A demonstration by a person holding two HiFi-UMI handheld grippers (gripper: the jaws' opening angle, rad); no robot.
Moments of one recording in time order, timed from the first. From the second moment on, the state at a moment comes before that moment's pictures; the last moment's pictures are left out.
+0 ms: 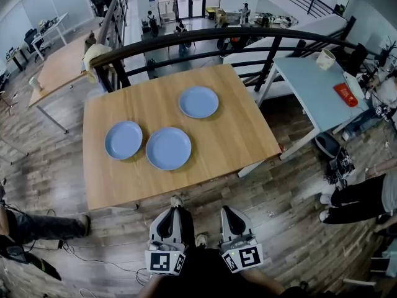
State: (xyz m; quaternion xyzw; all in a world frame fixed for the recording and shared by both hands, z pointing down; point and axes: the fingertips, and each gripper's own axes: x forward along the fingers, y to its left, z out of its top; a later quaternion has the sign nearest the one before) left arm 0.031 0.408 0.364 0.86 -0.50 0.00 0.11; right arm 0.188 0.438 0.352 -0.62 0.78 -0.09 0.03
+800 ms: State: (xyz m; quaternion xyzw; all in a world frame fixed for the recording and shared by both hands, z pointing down) left arm 0.025 0.205 0.369 0.87 -0.47 0.00 0.14; right arm 0.172 0.240 0.353 -0.65 0.76 -0.09 0.01
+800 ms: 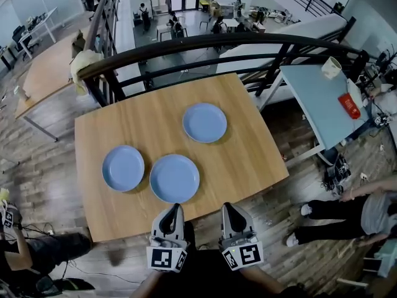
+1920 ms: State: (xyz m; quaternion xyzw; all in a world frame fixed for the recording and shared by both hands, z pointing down) left arm -0.004 0.050 0.378 0.88 -0.44 -0.01 0.16; right arm 0.146 0.104 0.349 -0.68 0.73 -0.08 -0.02
